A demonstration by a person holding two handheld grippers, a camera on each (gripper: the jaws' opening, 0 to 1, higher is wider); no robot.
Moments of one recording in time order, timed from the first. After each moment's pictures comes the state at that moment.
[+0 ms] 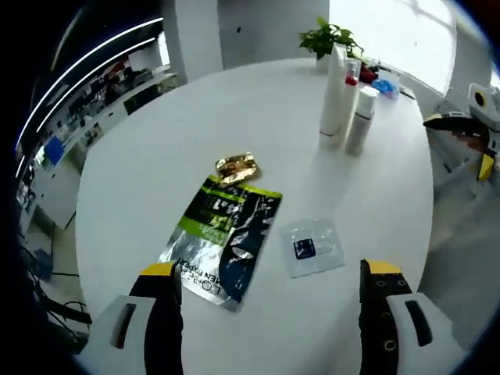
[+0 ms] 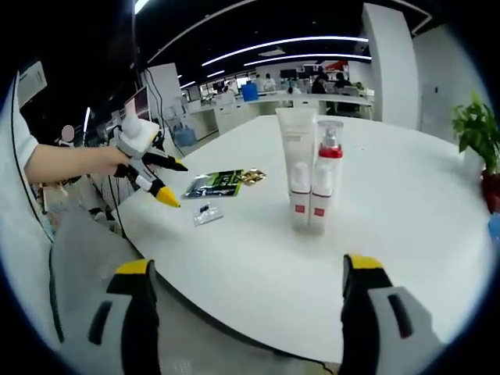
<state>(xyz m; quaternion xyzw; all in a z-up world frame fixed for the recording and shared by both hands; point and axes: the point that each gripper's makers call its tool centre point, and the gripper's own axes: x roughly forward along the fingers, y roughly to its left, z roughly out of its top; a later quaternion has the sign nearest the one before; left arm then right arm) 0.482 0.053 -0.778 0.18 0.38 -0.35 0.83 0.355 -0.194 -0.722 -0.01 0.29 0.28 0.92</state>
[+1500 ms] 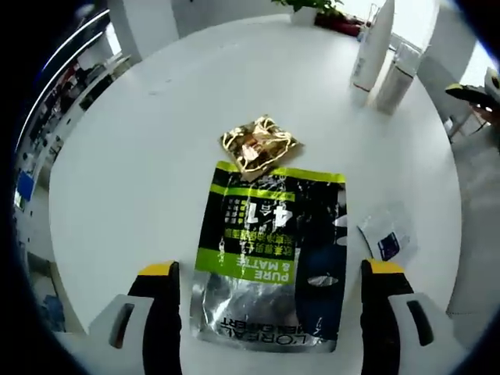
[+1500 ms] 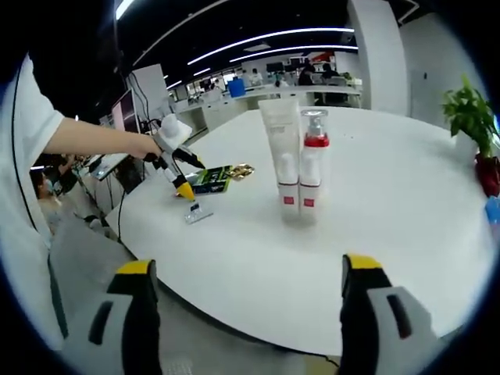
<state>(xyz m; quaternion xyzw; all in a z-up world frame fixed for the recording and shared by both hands) 0.556 0.060 -0.836 0.26 0.46 -0.42 0.74 0.358 -0.203 -0.729 0.01 0.31 0.25 0.92</state>
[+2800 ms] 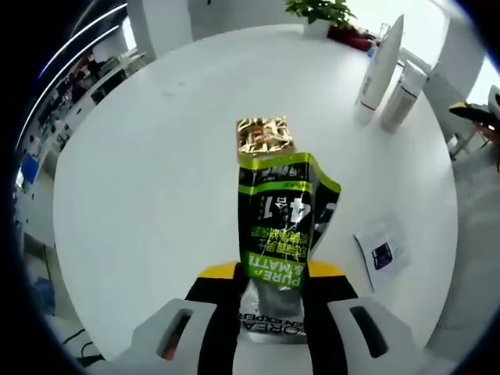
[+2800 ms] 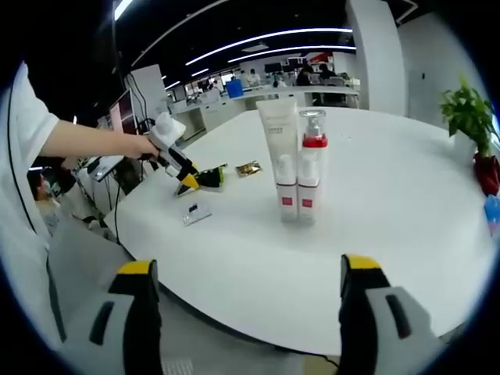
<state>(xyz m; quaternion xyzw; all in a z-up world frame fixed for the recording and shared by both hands) 0.556 0.063 -0.826 0.22 0.46 -0.40 0.76 0.359 -0.203 -0.728 0.01 0.31 0.25 0.92</state>
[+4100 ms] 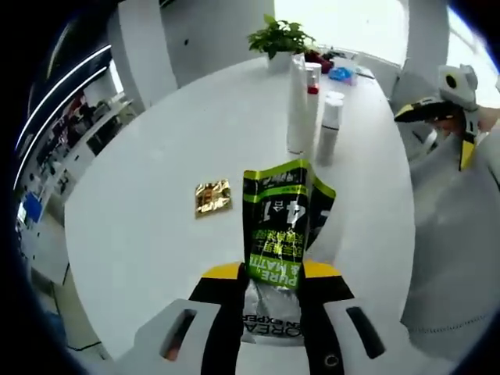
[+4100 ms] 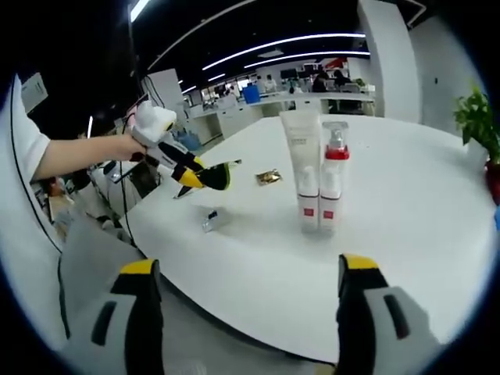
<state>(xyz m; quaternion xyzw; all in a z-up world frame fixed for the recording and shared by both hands) 0.489 0.013 -0.745 0.24 0.35 -0.46 0.78 0.355 -0.181 -0.715 0.02 0.28 0.30 0.91</state>
